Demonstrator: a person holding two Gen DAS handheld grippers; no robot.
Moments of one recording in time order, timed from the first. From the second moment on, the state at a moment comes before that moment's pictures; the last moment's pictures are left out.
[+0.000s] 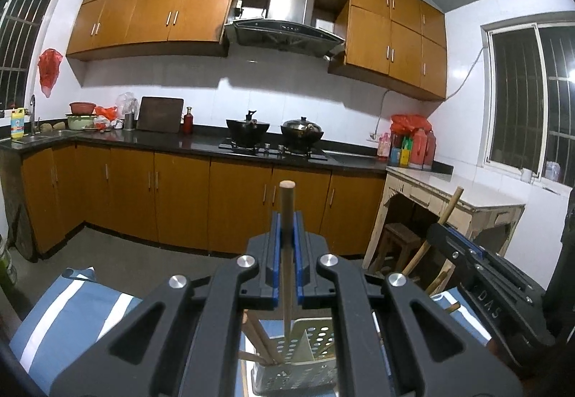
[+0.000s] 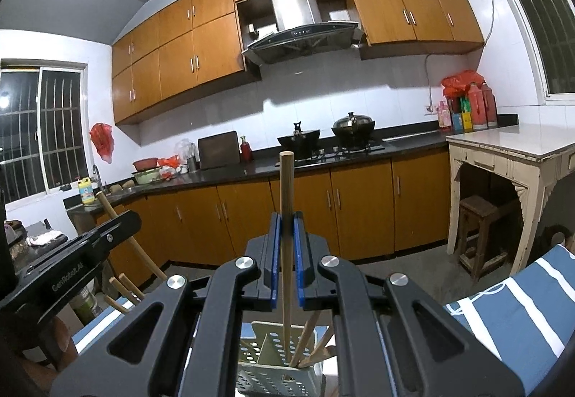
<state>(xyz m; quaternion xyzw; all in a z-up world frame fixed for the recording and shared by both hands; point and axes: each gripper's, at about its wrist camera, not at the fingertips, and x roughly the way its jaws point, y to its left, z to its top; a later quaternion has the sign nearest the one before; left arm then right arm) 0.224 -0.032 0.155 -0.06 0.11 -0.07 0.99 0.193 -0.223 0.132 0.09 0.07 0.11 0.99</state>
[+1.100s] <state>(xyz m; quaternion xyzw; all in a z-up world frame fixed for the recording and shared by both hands) 0.161 -0.015 0.159 -0.06 0.11 -0.04 0.99 0.125 -0.251 0.129 0.09 0.09 0.08 0.99</state>
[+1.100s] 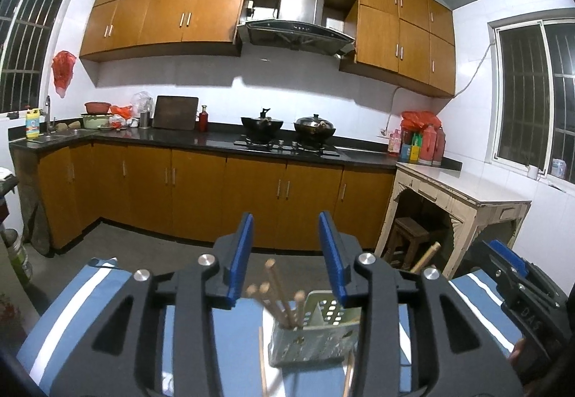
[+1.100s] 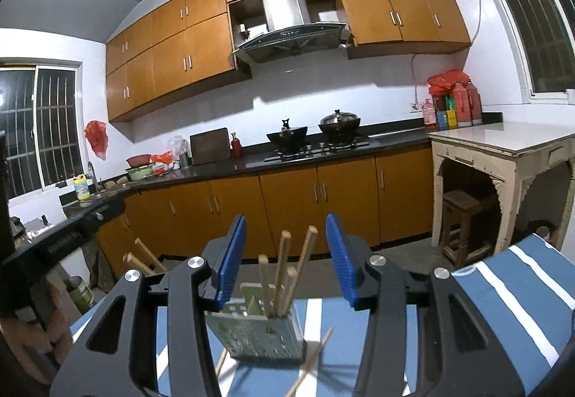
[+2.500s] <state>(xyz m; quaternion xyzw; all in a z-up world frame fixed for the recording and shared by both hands) 0.139 0.024 -0.024 -0.02 0.32 0.00 0.95 0.160 -0.222 -0.077 0.07 0.42 0.00 0.91</state>
